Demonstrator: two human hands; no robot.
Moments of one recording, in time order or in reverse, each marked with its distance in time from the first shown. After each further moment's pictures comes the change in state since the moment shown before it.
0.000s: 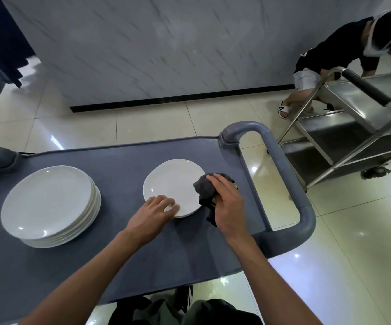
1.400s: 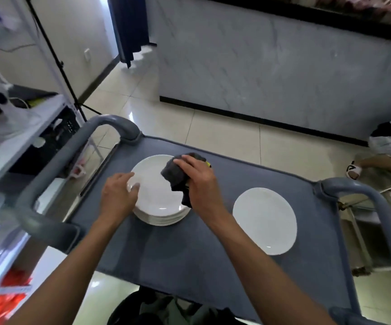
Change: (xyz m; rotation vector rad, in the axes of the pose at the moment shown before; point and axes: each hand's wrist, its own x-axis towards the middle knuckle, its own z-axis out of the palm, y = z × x) left_hand -0.213 -0.182 -0.074 -0.335 0.480 -1.224; right_hand 0.045 -0.247 0.194 0.172 -0.286 -0.572
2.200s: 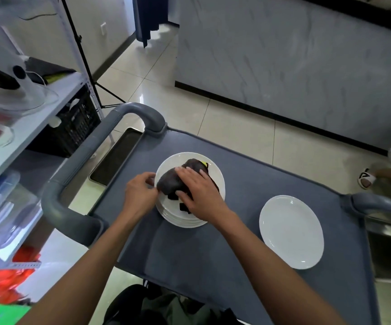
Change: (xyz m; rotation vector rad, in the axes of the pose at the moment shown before) left_hand 0.017 -0.032 0.001 -0.296 -0.151 -0.275; right_hand 0.008 0.015 0.094 -0.107 -0.567 -0.064
